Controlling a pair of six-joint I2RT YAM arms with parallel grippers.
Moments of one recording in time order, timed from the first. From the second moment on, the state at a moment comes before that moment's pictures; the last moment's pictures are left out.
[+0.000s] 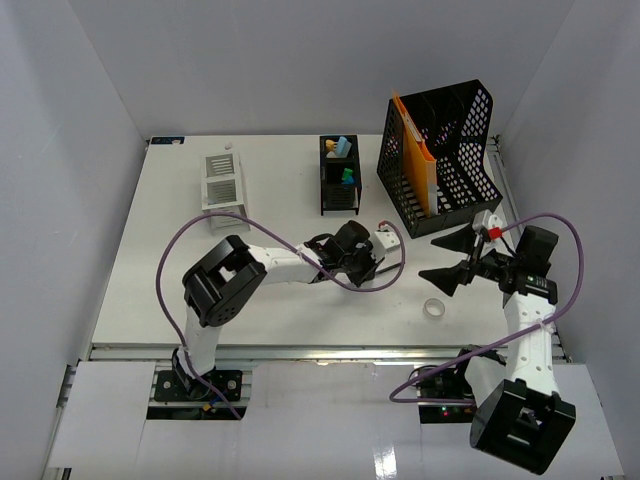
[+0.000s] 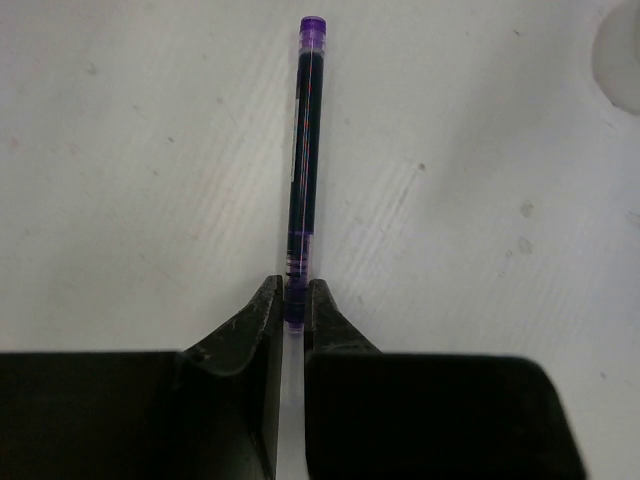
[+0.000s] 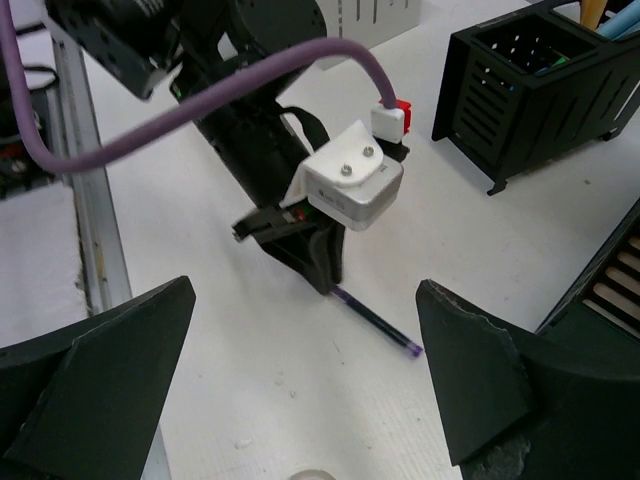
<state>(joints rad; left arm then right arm) -0.94 1.99 1.21 0.06 0.21 0.09 -0.33 0.88 0.62 -0.45 -1.48 -0.65</state>
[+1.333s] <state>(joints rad) -0.93 1.66 0.95 0.05 0.71 -0.45 0.58 0.89 0.58 -0.66 -0.69 -1.32</state>
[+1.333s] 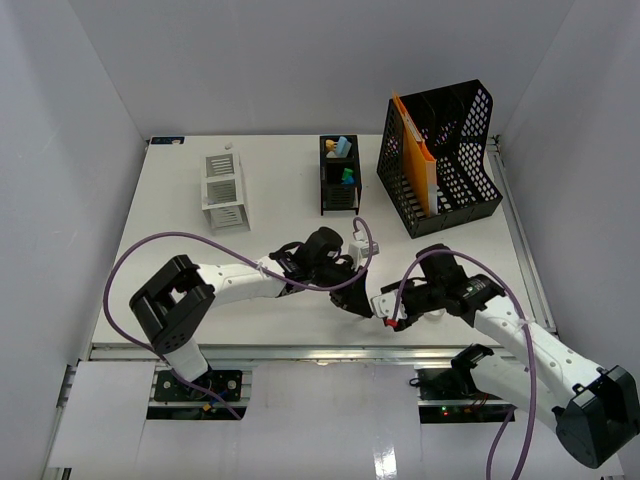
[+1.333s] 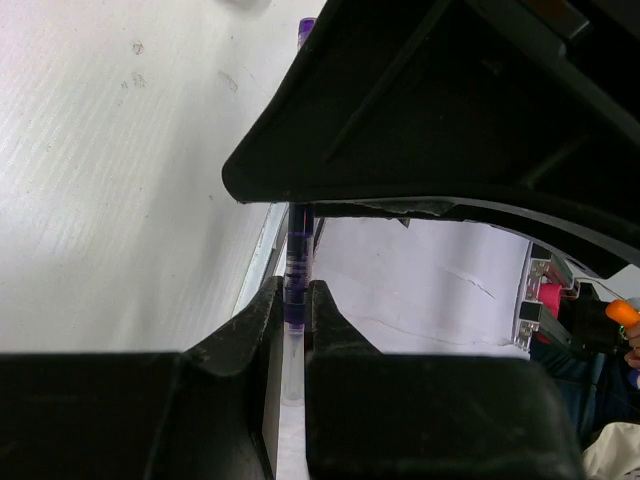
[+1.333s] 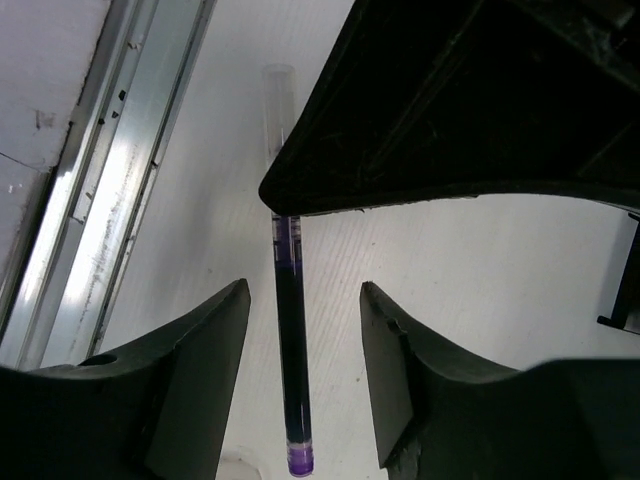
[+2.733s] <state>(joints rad) -0.89 1.15 0.14 1.10 0.03 -0.70 0.54 0.96 0.72 -0.46 -0.70 -0.69</state>
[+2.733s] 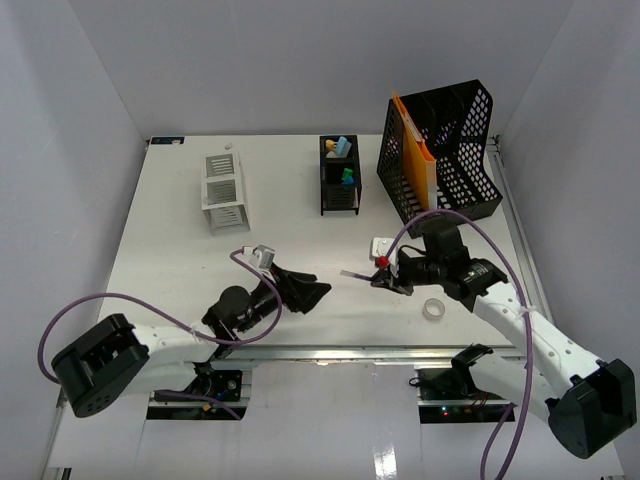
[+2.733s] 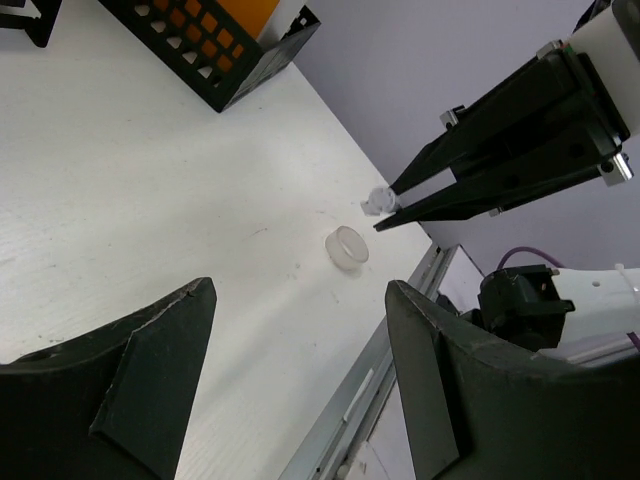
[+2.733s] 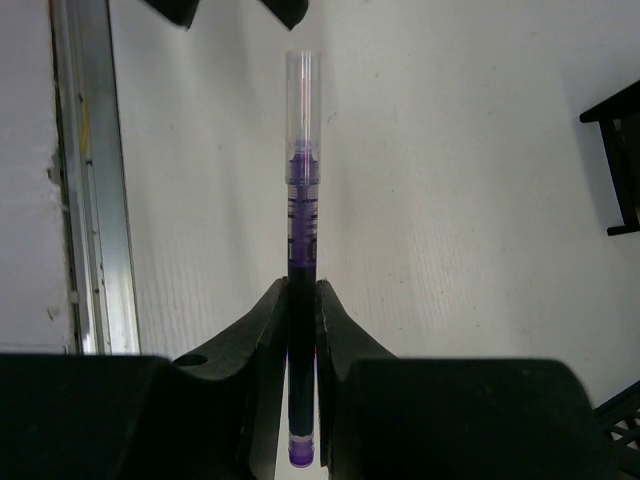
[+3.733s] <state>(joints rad) -0.93 1.68 0.42 1.36 0.05 -0.72 0.42 0.98 0.71 -0.23 -0.68 -0.25</state>
